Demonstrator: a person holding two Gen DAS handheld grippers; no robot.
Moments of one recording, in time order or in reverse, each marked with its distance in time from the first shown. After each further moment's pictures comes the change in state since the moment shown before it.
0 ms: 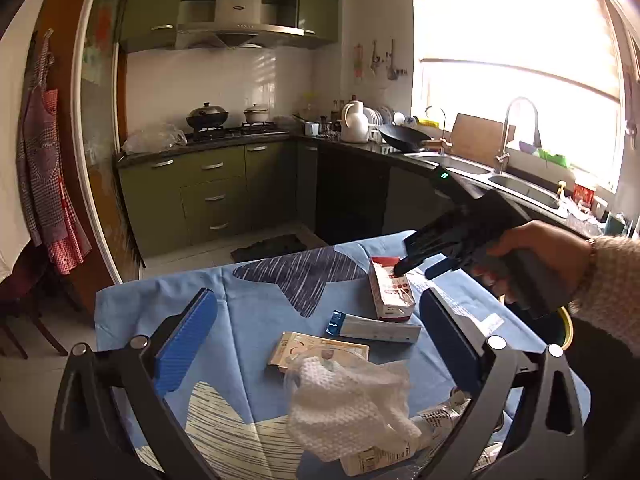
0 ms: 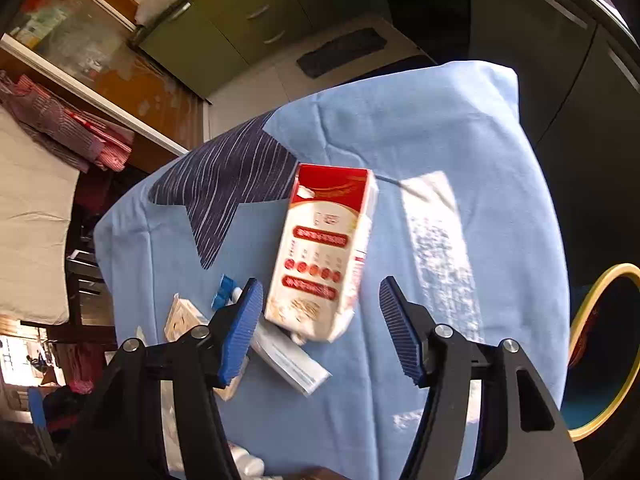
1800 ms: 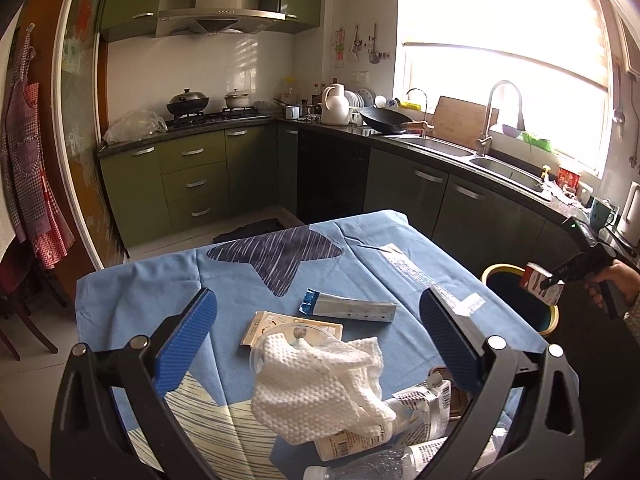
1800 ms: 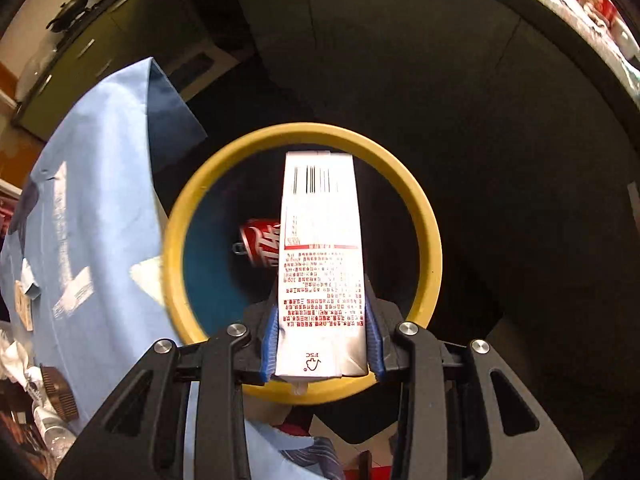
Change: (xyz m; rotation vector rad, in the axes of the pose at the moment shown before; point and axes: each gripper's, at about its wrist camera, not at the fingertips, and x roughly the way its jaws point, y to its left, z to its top) left arm 0.008 -0.025 -0.013 0.034 0.067 -0.062; right arm -0.092 -0.331 -0.161 0.305 -0.083 -0.297
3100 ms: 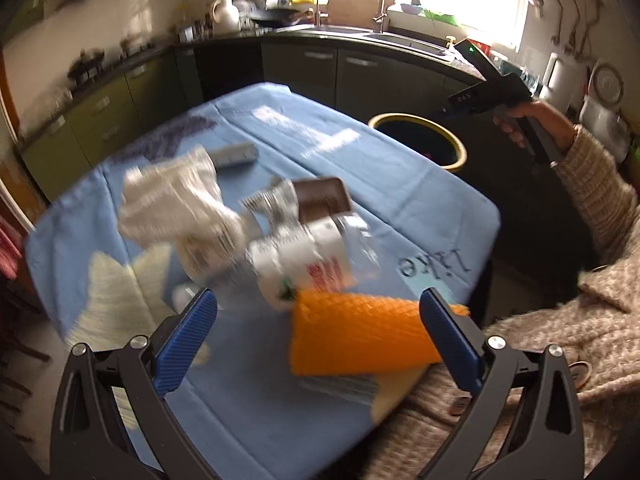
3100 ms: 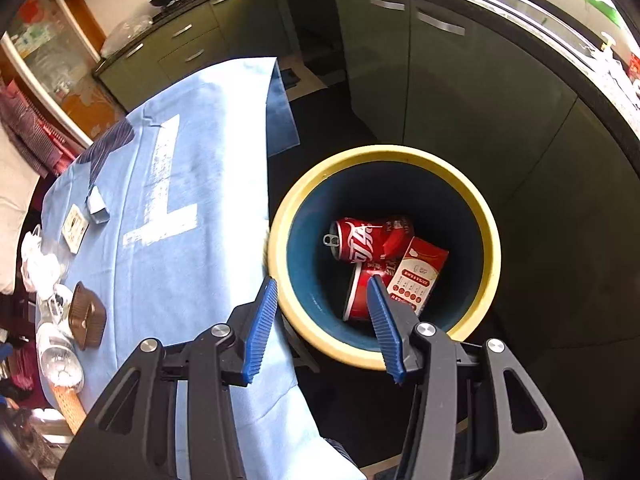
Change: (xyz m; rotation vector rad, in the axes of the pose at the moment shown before) left arm -0.064 -0.083 -0.109 0.190 0.400 -0.289; right arm -0.044 0.062 -0.060 -0.264 -0.152 0.165
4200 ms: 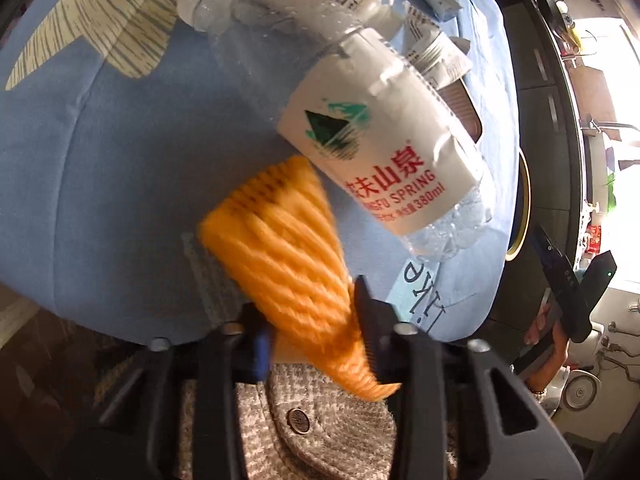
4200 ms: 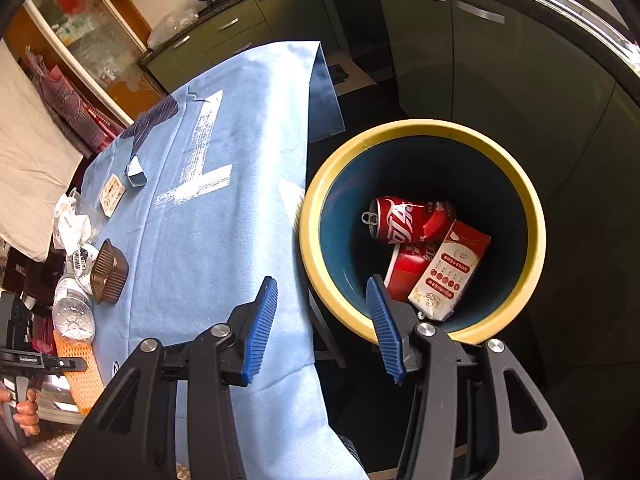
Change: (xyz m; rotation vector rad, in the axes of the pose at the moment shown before) left arm 0.084 0.021 -0.035 -1.062 0.428 -0.045; right arm 0.009 -0.016 -0.034 -0.063 -0.003 0.182
